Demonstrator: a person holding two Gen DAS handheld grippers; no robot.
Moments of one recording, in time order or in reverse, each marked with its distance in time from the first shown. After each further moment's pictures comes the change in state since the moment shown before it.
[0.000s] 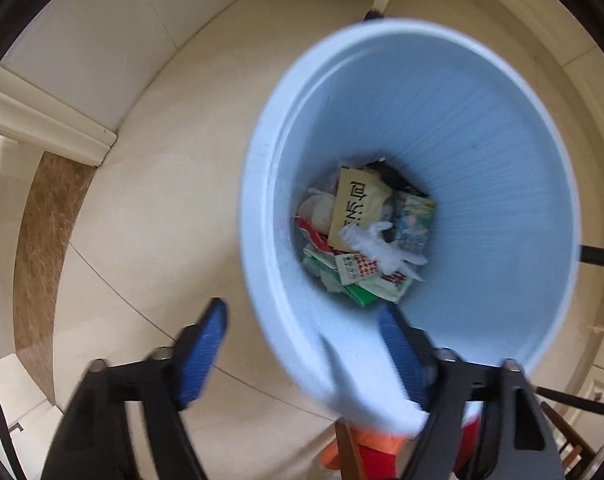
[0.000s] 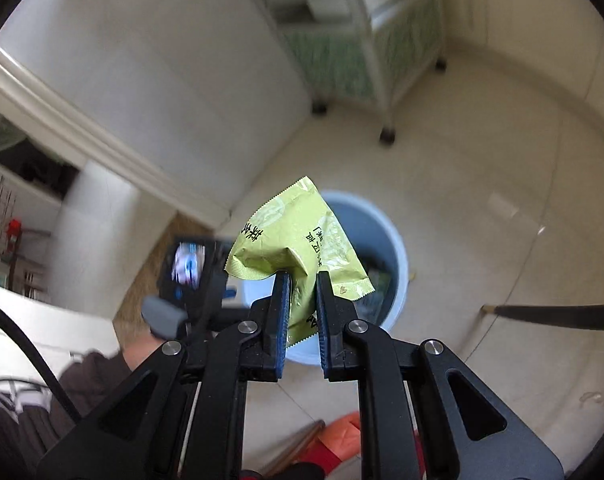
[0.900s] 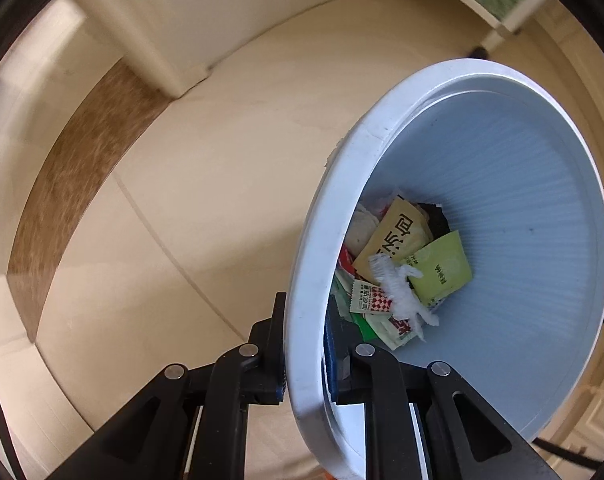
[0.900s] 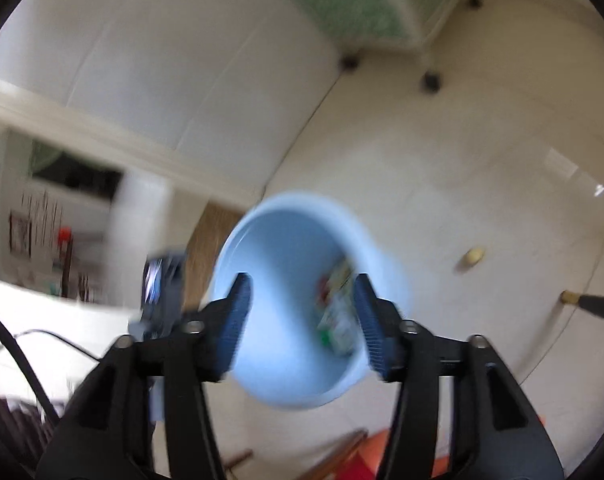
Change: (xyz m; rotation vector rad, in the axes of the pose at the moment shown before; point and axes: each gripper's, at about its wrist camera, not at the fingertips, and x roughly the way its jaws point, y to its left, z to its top) left arm 0.072 0.123 0.012 -0.283 -0.038 0.026; right arm 0.085 -0.077 -0.014 0.130 0.009 0.183
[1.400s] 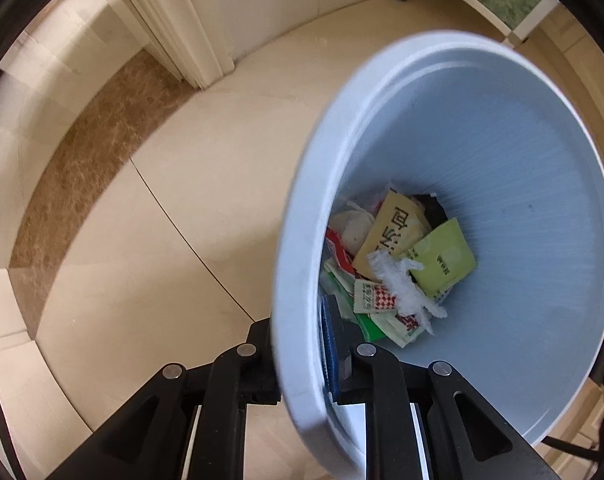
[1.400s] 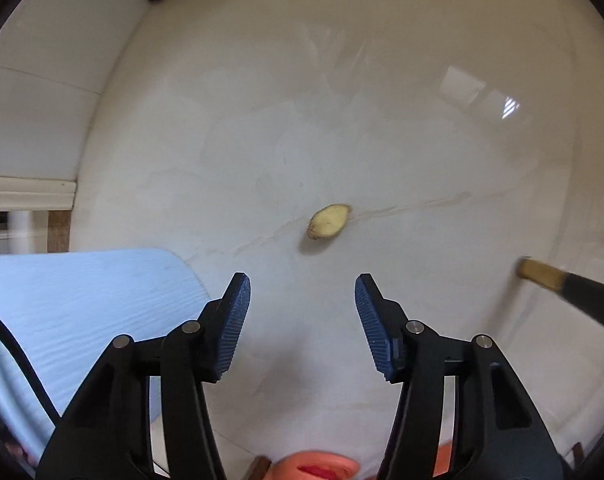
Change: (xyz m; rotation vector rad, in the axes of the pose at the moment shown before) left arm 0.019 0.043 -0.025 -0.006 -0.026 -0.001; right arm 0.178 -0.169 -0.011 0.183 0.253 -0.368
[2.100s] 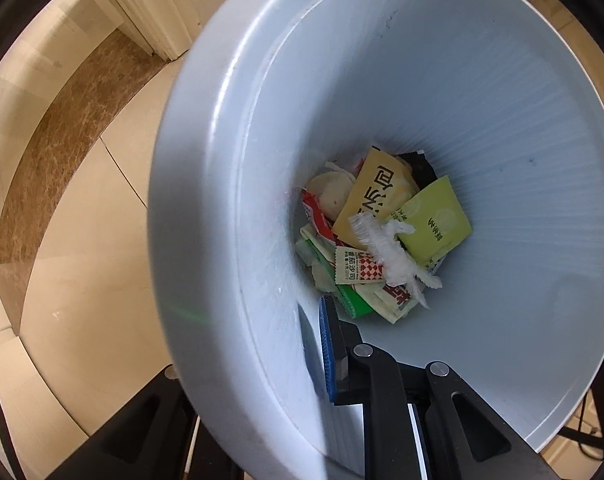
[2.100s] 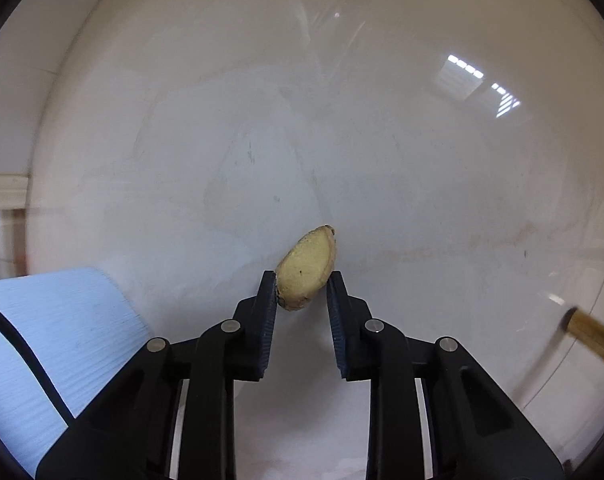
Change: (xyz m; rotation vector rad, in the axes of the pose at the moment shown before) left arm 0.012 -0.039 -0.048 0.016 0.055 -0.041; right arm 0.067 0.001 0.020 -0.007 0.005 -0.024
